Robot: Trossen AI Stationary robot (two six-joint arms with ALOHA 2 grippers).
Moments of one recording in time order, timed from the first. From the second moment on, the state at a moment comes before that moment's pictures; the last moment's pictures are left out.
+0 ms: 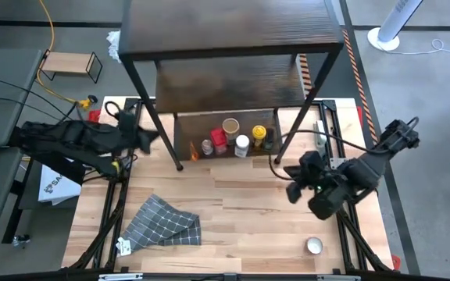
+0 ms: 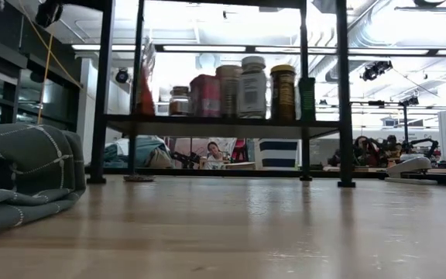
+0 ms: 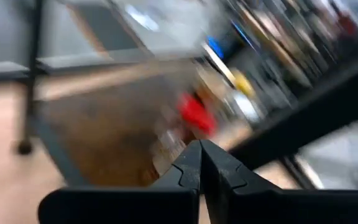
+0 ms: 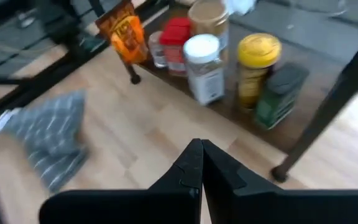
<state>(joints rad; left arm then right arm) -0.21 0.70 0.97 -0.78 -0.68 -0.97 0.66 1.35 1.46 -1.30 0.87 1.33</state>
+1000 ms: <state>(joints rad) -0.29 0.53 0.79 -1.06 -0.16 -1.04 0.71 1.16 0.98 -0.54 0.78 1.33</state>
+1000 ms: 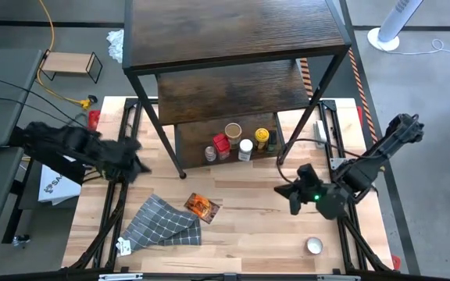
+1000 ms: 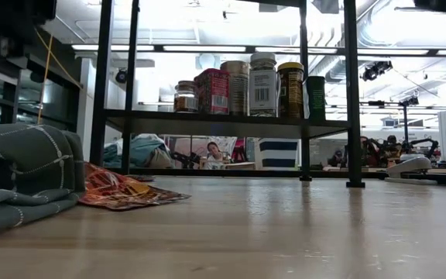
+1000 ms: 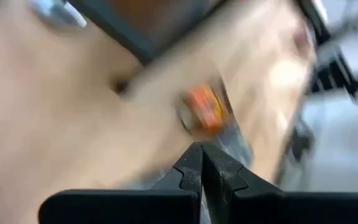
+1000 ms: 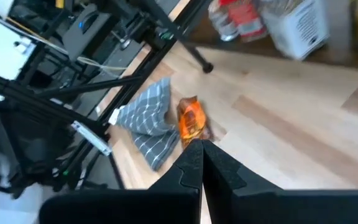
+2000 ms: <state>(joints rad) -0.57 1.30 0.64 -0.21 -0.35 -1.29 0.62 1.16 0.95 -0.50 0.64 1.27</state>
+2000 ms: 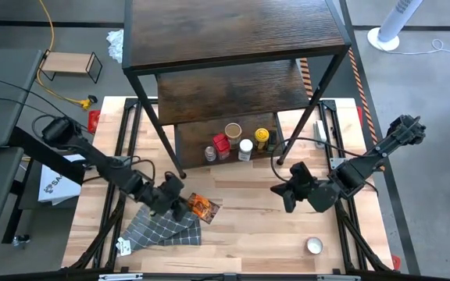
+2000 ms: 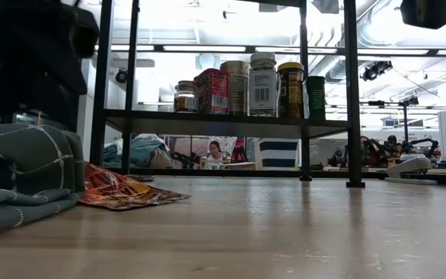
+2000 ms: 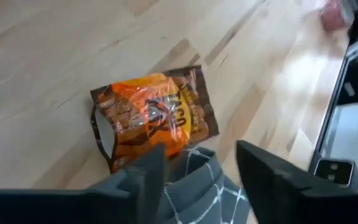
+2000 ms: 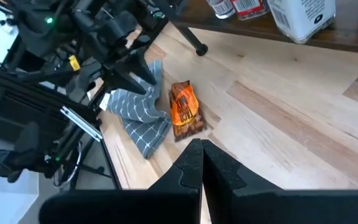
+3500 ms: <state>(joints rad) -0.42 1.48 0.68 -0.19 -0.21 -1.28 0.70 1.17 0.95 -0.69 0.65 1.17</state>
